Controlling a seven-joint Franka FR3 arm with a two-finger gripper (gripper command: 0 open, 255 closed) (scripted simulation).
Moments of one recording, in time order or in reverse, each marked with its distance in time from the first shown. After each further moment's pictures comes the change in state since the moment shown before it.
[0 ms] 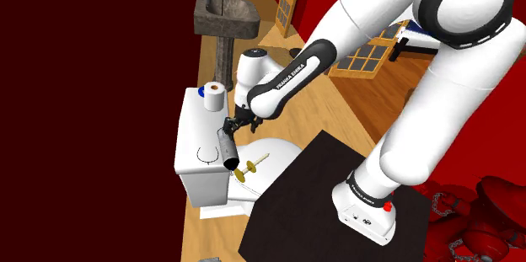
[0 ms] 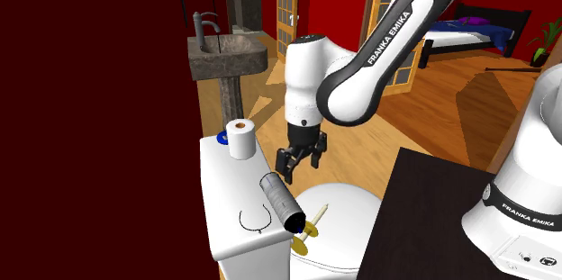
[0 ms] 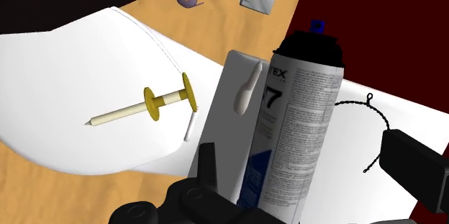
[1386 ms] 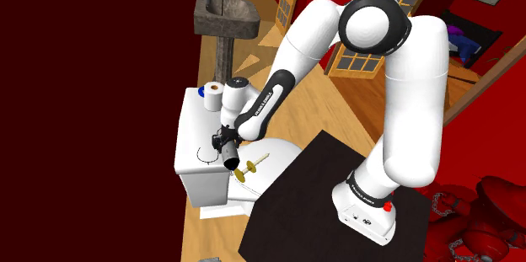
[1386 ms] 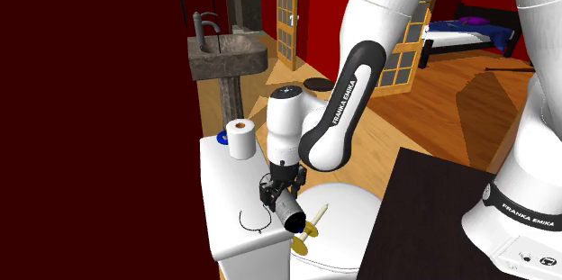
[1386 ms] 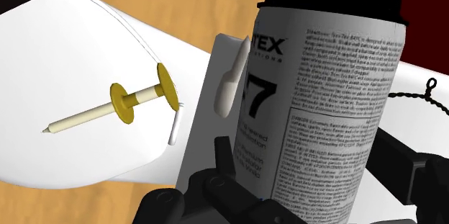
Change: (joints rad) arm 0.109 0.392 -0.121 0.191 -0.171 0.224 0.181
